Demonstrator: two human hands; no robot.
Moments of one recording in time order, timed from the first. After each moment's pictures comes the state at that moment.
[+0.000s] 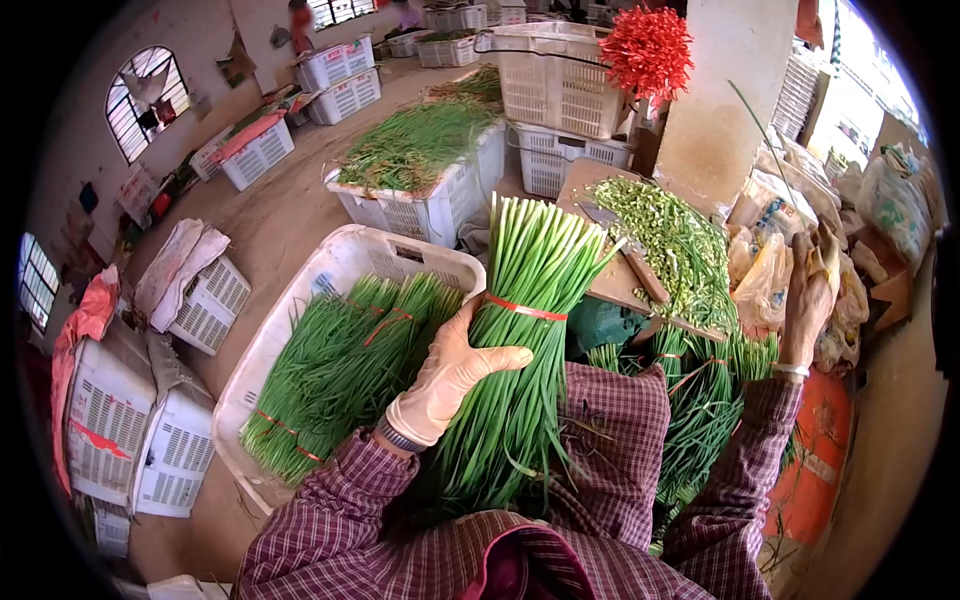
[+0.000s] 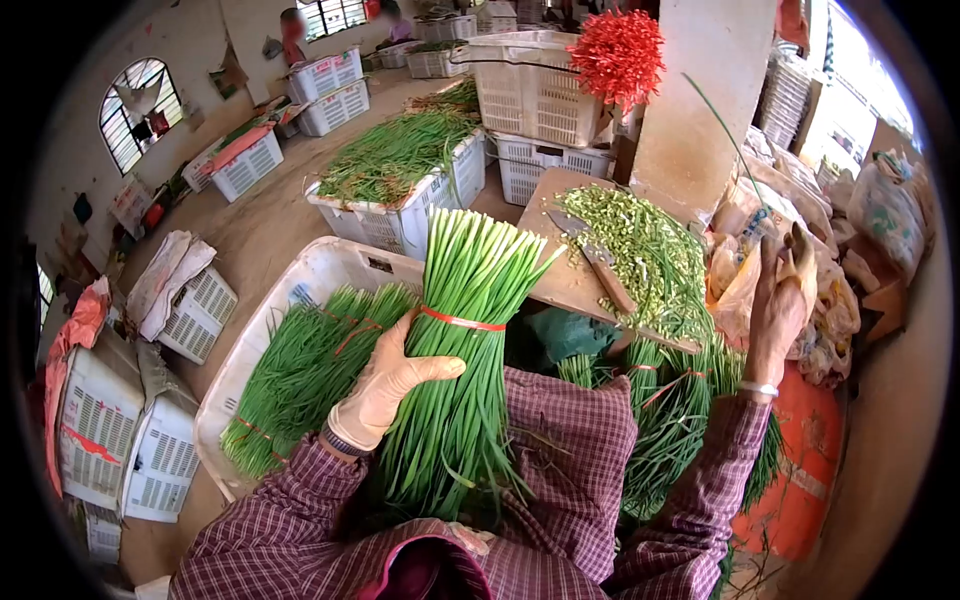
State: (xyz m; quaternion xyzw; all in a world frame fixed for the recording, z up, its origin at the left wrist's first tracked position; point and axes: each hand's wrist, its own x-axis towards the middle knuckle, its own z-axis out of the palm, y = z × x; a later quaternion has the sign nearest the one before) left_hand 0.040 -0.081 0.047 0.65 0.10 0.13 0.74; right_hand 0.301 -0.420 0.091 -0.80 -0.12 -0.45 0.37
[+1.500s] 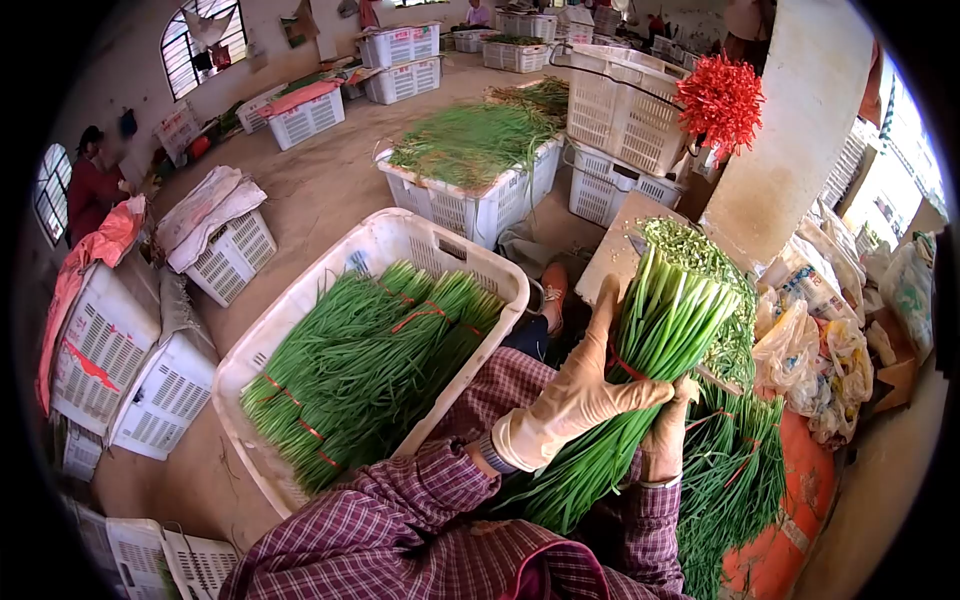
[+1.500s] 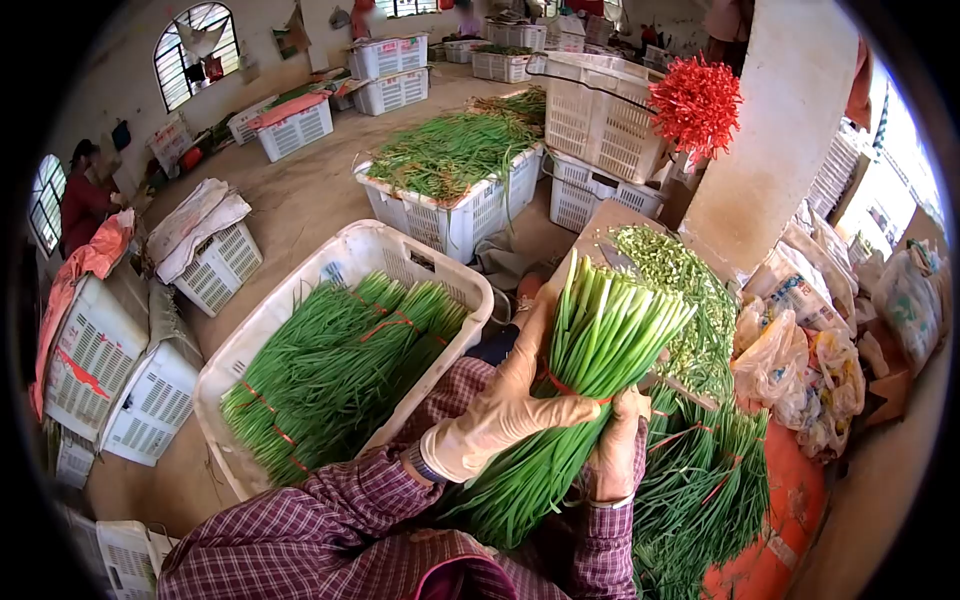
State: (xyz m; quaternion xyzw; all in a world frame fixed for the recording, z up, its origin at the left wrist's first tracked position) left_hand 0.087 -0.139 0.024 0.54 -0.12 0.23 0.80; right_hand 0.177 -0.278 -0.047 -0.40 -0.24 0.21 0.86
